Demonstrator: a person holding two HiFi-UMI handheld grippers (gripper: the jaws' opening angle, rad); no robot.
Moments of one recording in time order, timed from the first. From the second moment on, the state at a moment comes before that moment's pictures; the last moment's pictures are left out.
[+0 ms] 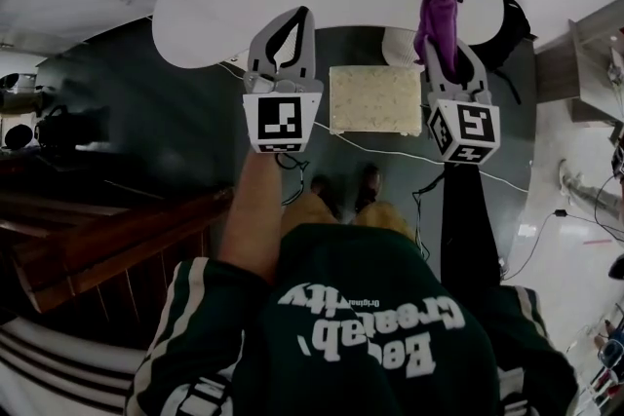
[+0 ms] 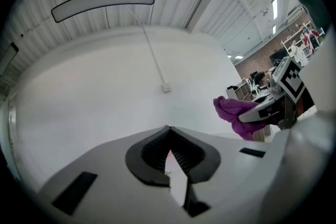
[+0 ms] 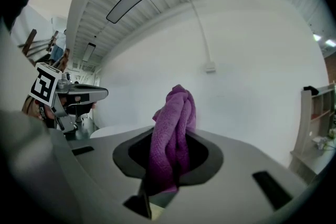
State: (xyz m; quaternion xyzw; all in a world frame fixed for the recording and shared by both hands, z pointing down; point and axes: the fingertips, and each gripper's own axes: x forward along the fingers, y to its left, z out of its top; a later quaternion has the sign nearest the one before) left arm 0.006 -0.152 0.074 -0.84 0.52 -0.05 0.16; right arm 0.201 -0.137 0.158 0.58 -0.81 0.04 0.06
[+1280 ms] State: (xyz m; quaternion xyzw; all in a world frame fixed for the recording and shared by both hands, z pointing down) left arm -0.039 -0.235 0.269 -0.88 0.45 -0.09 0.11; right arm 0.087 -0.168 0.383 0.55 -0.79 0.18 0.21
